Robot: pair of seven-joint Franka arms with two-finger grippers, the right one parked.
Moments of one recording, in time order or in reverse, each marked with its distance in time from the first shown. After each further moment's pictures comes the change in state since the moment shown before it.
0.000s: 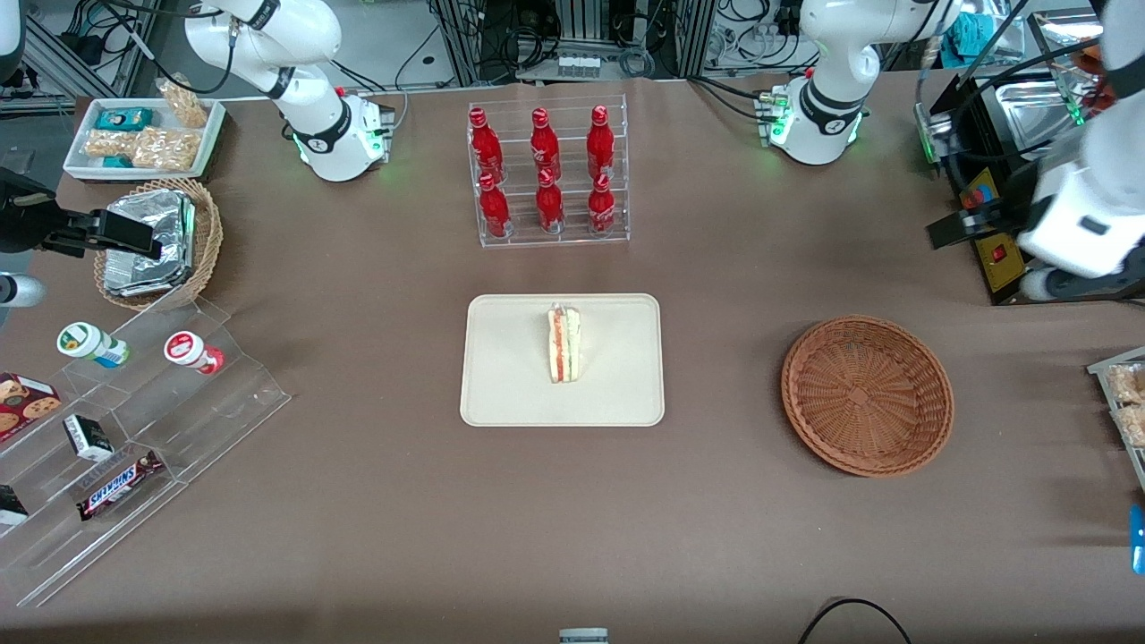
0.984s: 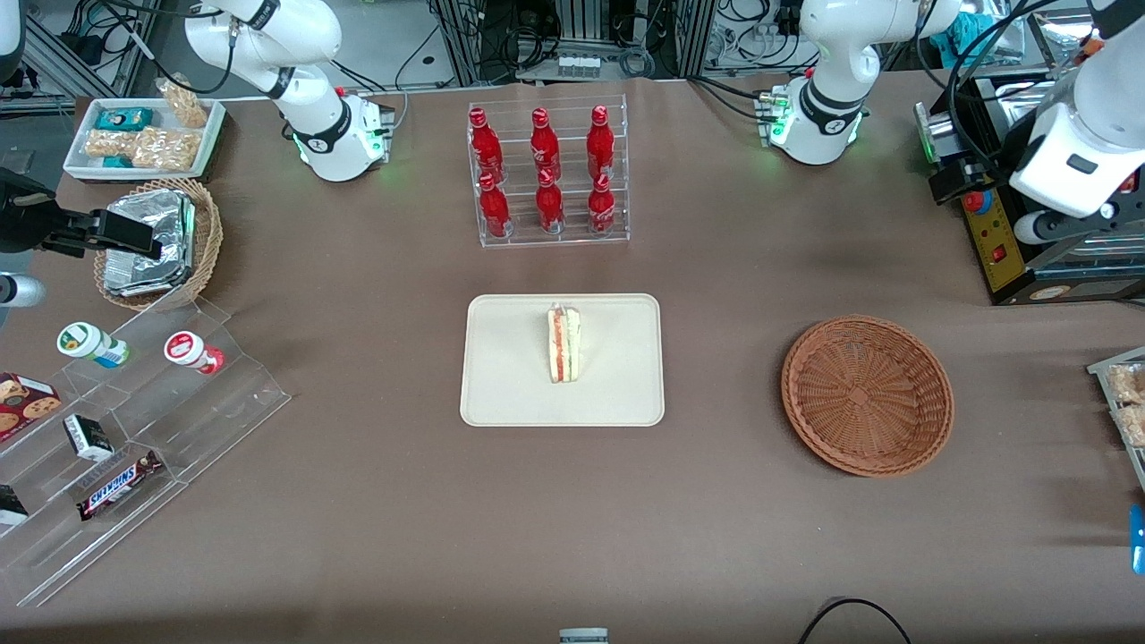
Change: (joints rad) arm -0.001 -0.173 -0.021 -0.202 0.015 0.027 0.045
